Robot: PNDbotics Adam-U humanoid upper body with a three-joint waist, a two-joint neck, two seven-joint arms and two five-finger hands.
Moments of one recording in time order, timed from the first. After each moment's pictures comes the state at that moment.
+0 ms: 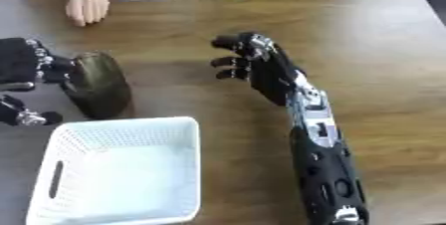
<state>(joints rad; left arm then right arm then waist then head) -0.73 0.66 -0.29 -1.37 -1.03 -0.91 -0.14 -0.58 -0.01 -0.23 -1.41 -0.08 0.17 0.90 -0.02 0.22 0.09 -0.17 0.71</state>
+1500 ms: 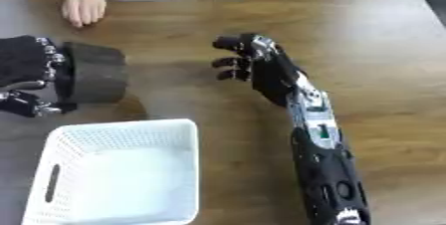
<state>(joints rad) -0.75 0.63 -0.29 -1.35 -1.09 -0.91 -0.02 -0.59 -0.01 -0.23 -1.41 -0.08 0.17 0.91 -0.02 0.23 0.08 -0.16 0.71</state>
